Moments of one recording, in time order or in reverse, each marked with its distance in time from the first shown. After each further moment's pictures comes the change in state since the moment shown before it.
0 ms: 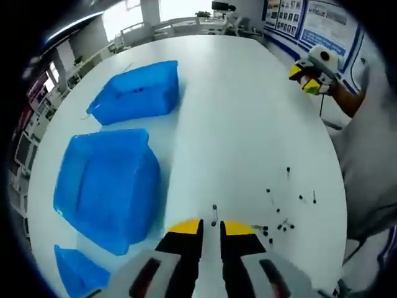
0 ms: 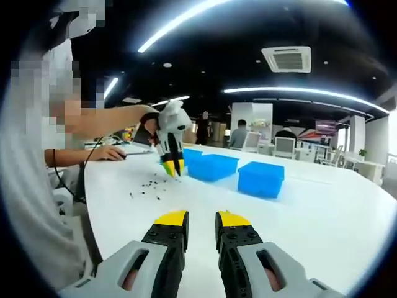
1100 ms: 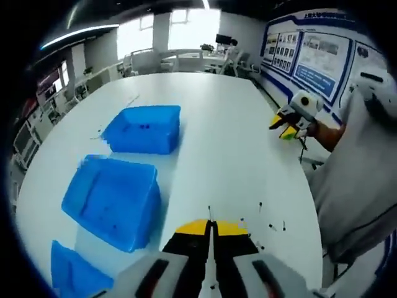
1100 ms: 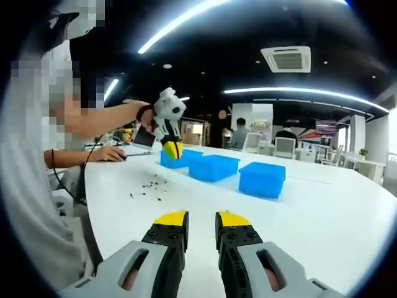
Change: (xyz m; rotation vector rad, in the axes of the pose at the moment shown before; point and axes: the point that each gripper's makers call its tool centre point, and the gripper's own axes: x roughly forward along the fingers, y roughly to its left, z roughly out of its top) left arm -0.056 -0.015 0.040 -0.092 -0.357 -0.081; right arm 0.001 0.003 0.001 0.004 -0.008 0.003
